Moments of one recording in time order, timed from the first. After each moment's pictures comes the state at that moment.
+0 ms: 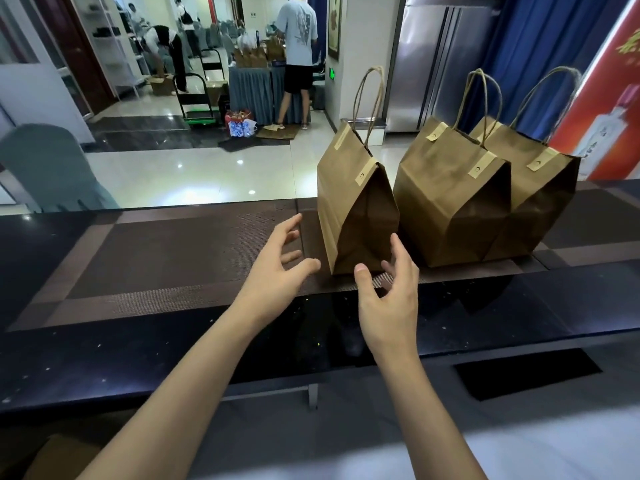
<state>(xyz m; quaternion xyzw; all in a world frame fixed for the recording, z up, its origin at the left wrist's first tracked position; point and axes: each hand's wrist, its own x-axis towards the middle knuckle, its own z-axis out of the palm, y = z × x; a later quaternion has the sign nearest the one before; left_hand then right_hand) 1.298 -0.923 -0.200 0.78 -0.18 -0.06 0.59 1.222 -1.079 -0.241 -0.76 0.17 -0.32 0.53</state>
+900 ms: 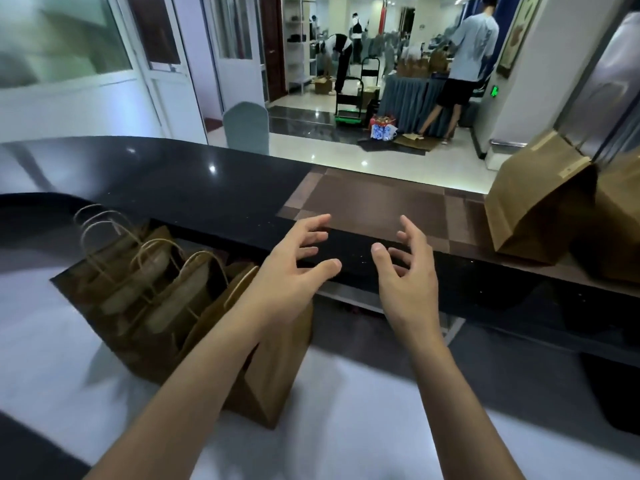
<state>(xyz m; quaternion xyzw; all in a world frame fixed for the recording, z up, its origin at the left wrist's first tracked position) 1.075 -0.676 -0.160 0.83 -0.05 0.08 0.55 1.118 -0.853 -0.206 -0.77 -0.03 -0.18 0.61</state>
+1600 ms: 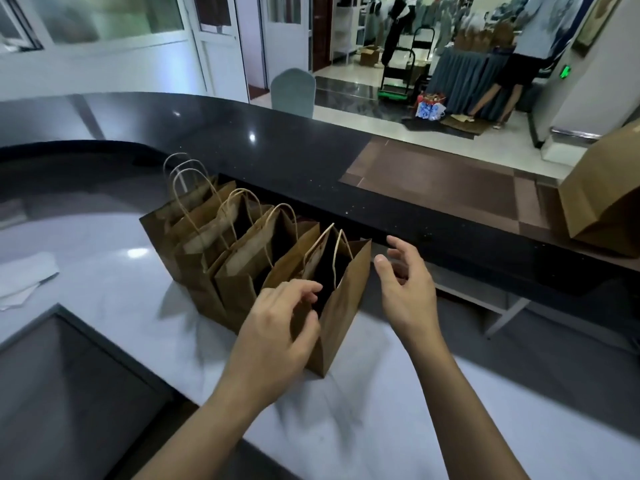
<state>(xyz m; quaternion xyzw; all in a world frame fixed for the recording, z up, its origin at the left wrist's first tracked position) 0.946 -0.593 -0.249 0.91 0.00 0.20 0.36 1.068 -0.770 -0.259 -0.80 -0.05 -0.05 0.59</state>
